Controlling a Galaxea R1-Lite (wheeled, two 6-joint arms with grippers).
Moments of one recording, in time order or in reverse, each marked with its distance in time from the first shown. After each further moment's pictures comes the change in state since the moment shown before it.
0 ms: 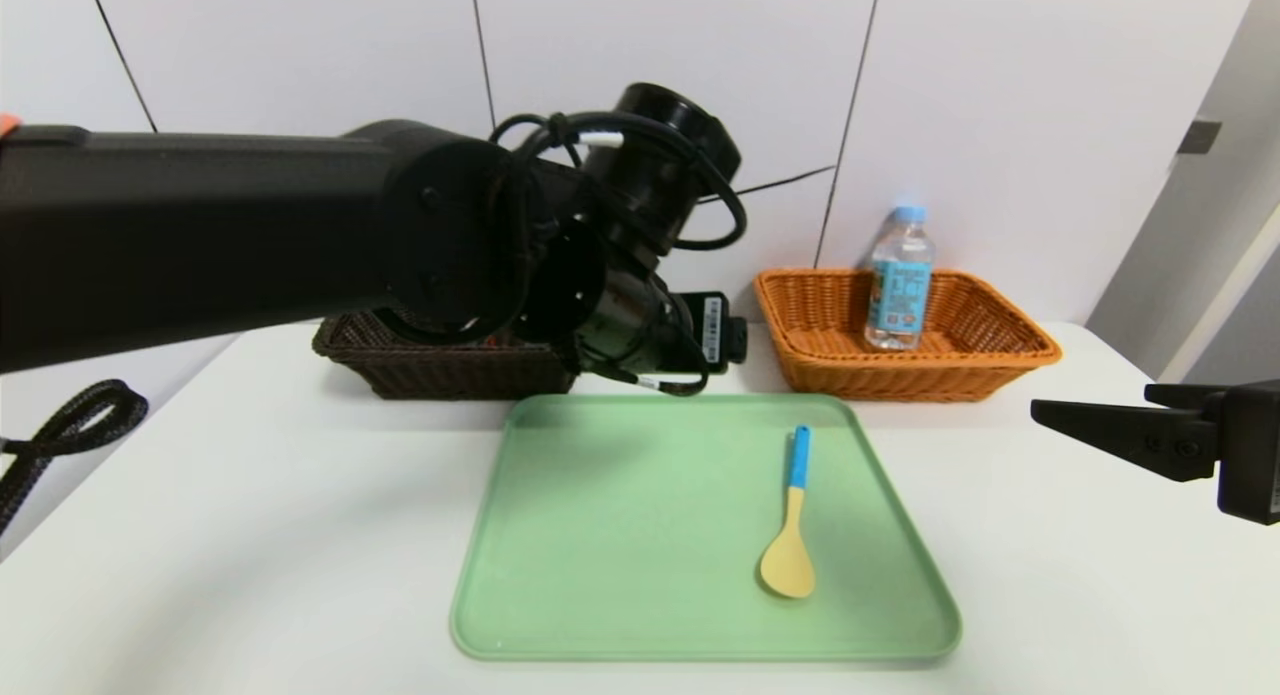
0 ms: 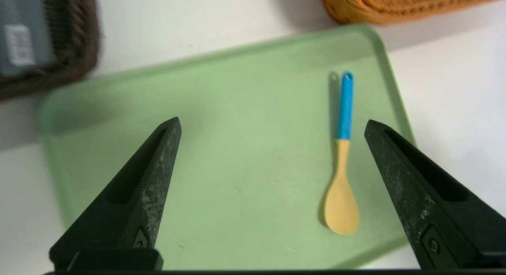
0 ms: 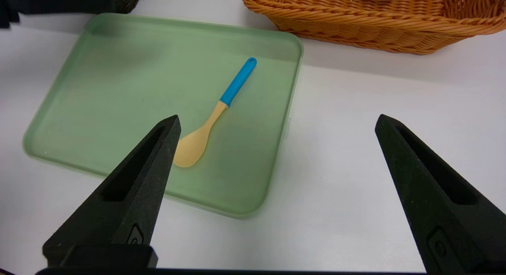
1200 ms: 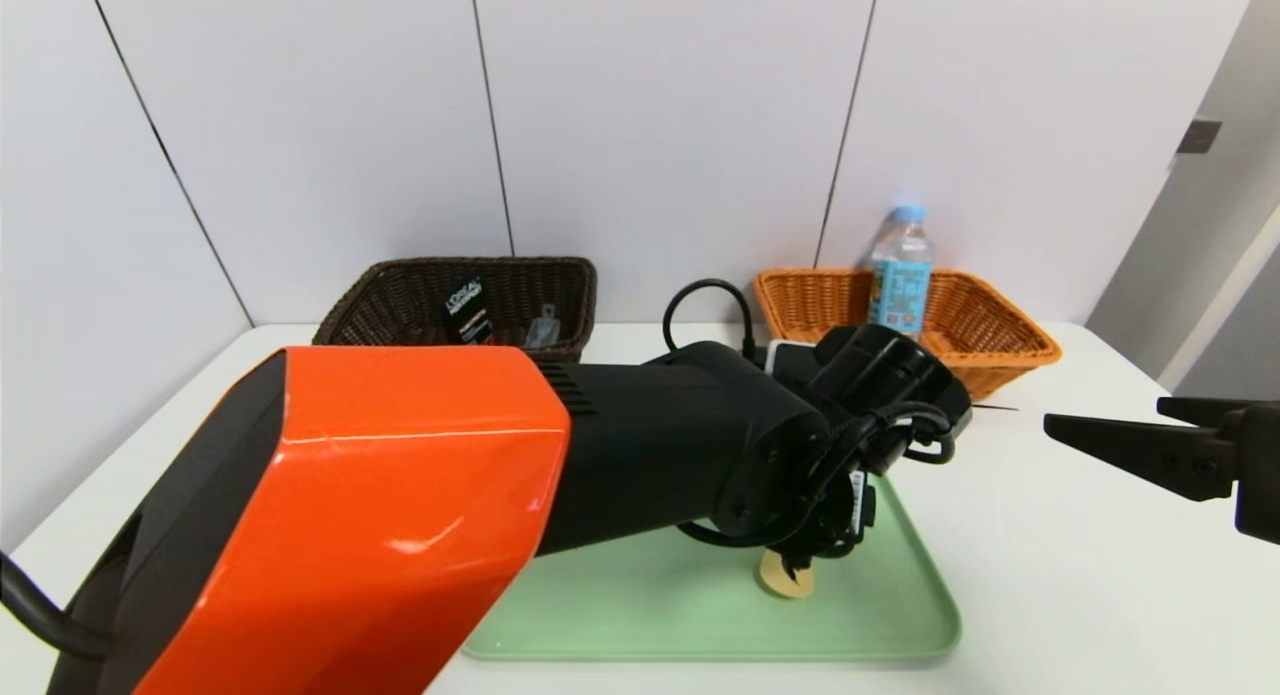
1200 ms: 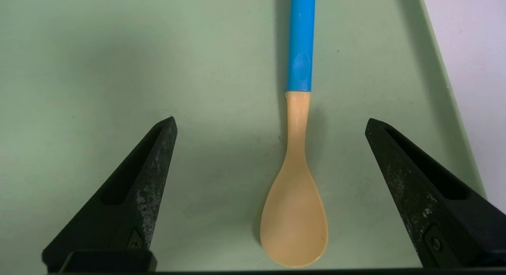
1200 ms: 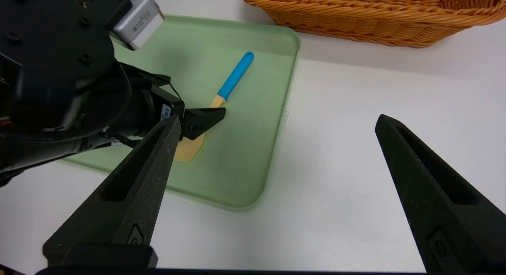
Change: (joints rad) left arm -0.222 0.309 -0.108 -0.010 0.188 -0.092; right arm -0.005 -0.029 0.029 -0.001 0.002 0.000
